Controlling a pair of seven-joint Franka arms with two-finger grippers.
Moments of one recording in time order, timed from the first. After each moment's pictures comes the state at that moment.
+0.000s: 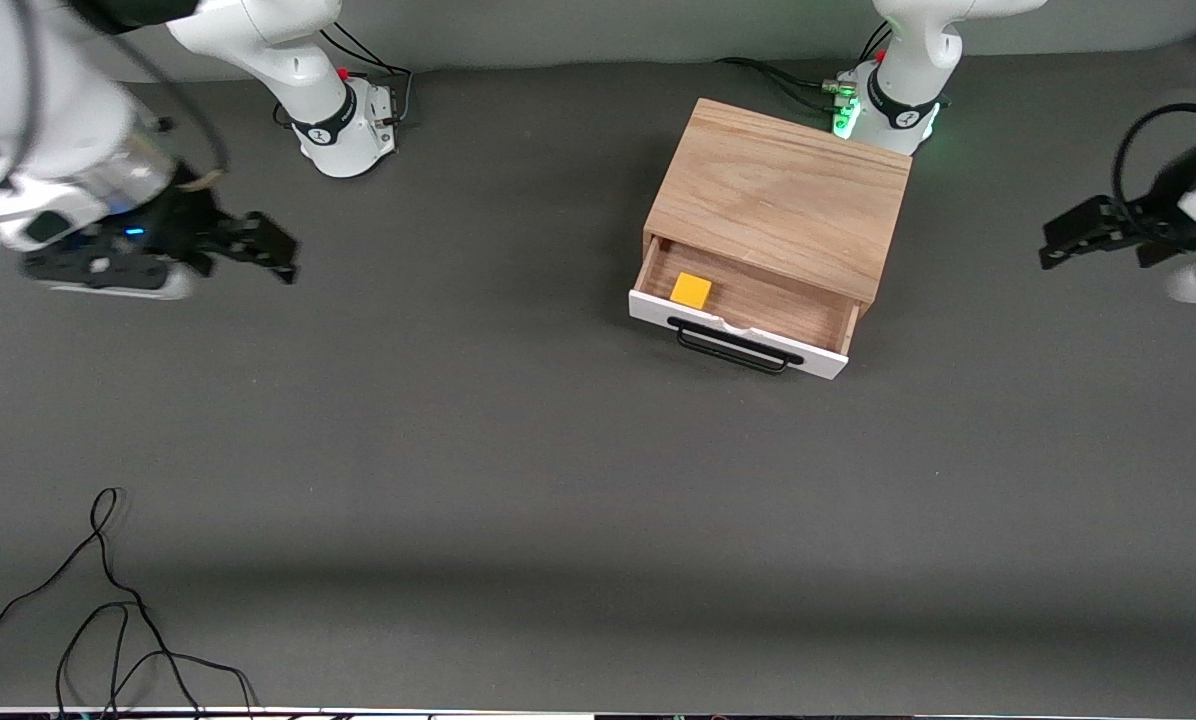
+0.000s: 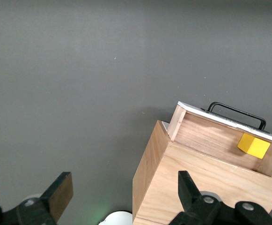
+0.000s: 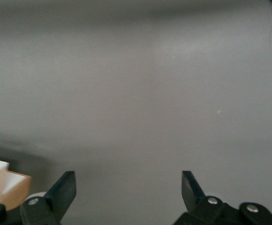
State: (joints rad) left arm -0.01 0.06 -0.10 -1.41 -0.02 1.39 -0.10; right arm 0.21 -0.01 0.01 -1.57 0.01 1.55 0.33
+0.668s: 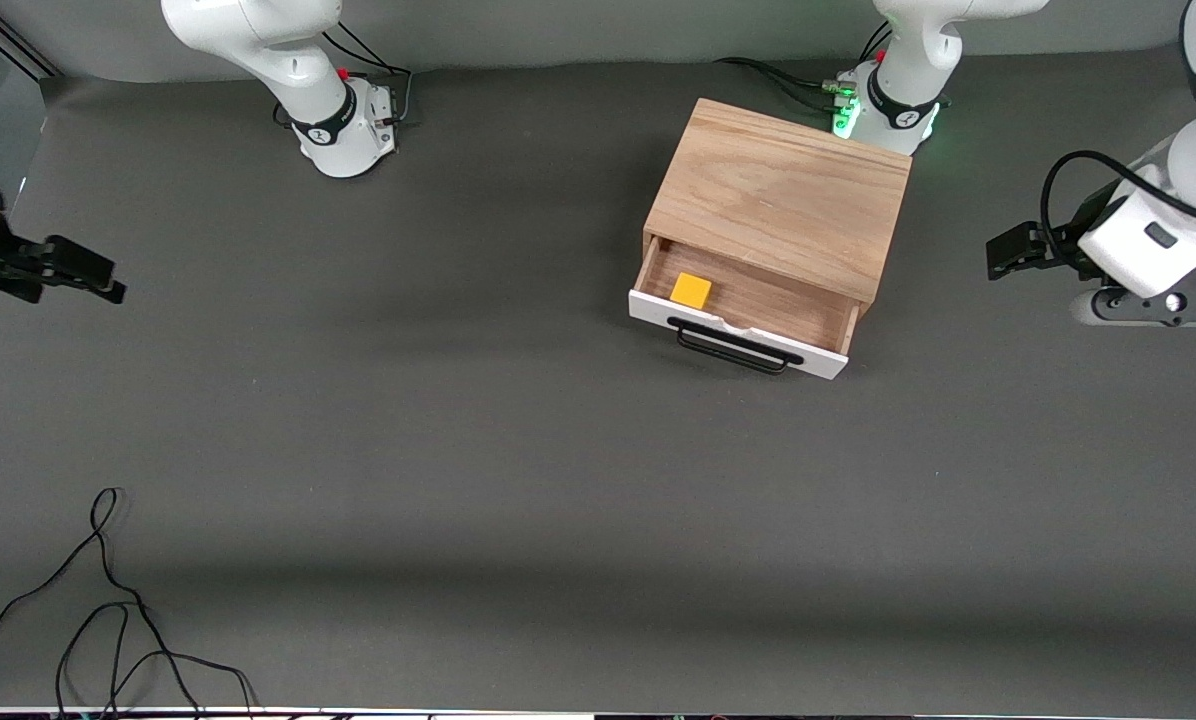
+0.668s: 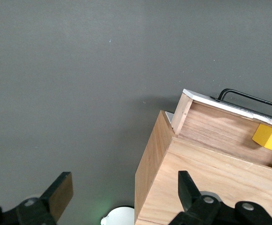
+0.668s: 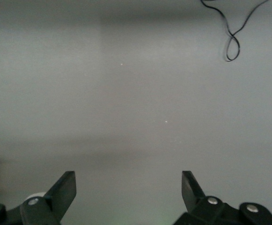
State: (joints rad) left arm -0.04 0.05 -0.09 -1.57 -0.01 1.45 -0.10; right arm 0.13 -0.01 -0.21 -1.58 0.01 1.55 -0.02
